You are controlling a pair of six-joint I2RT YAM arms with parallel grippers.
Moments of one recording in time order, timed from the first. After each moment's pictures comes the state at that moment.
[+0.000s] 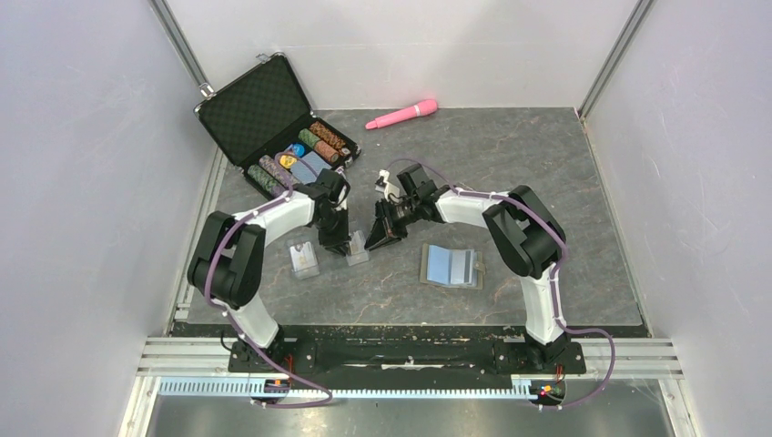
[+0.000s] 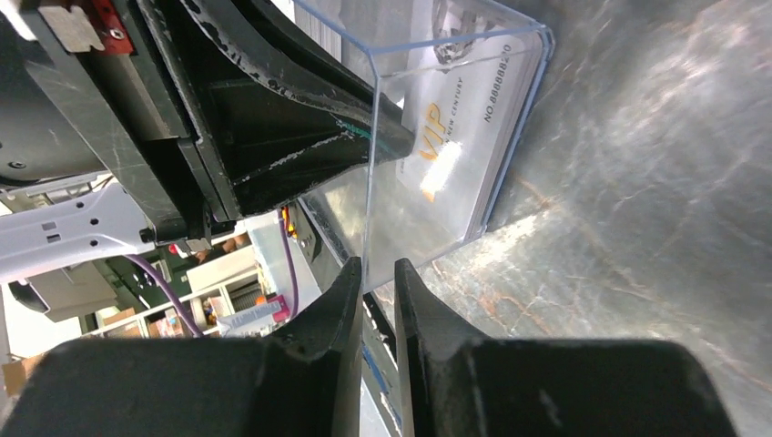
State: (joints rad) left arm -0.40 1.71 1.04 -0.66 0.17 -0.45; right arm 0.65 2.08 1.31 -0.11 -0.86 0.63
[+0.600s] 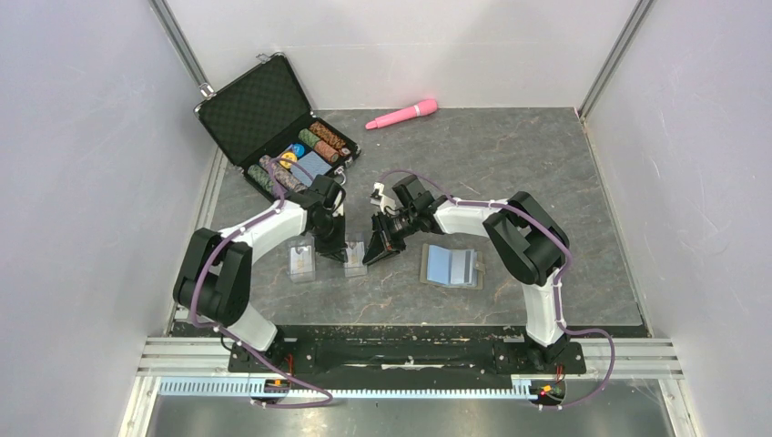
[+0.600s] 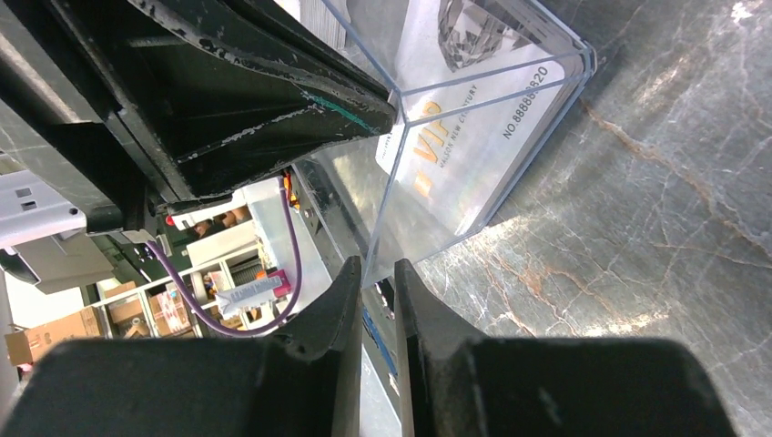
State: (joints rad) left arm -0.41 1.58 0.95 -0.68 0.19 -0.44; right arm 0.71 2.03 1.22 -0.09 -0.87 0.64
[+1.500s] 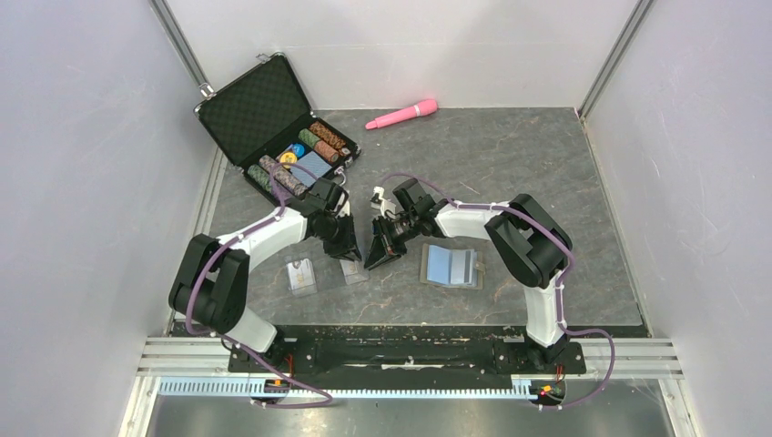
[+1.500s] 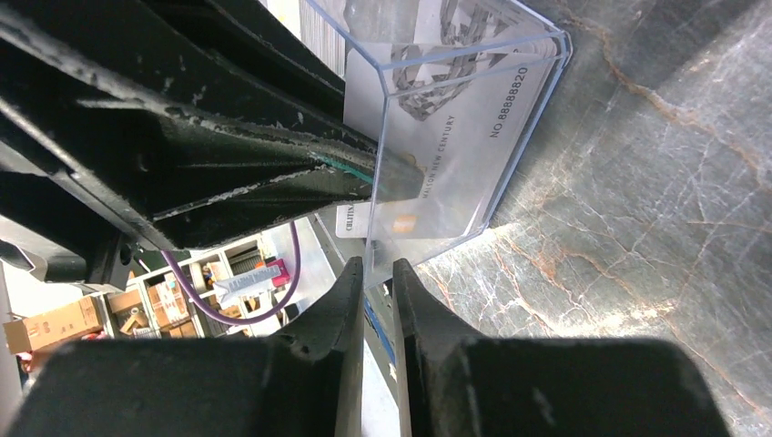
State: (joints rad) left arm -0.44 1.53 0.90 -0.55 0.32 -0.49; right arm 0.72 2.00 1.18 -0.08 -0.88 0.64
